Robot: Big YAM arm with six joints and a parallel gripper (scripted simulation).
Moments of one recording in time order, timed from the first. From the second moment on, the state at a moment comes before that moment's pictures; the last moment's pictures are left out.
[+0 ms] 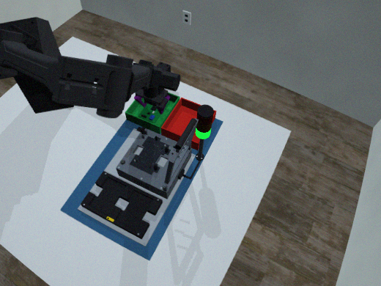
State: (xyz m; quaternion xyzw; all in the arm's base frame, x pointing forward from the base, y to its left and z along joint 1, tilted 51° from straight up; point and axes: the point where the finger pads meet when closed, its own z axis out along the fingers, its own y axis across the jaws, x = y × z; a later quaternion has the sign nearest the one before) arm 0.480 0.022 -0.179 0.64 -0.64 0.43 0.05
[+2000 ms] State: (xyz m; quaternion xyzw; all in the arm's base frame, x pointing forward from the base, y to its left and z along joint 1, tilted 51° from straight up) arm 0.481 0.020 -0.181 0.64 -0.64 0.43 0.05
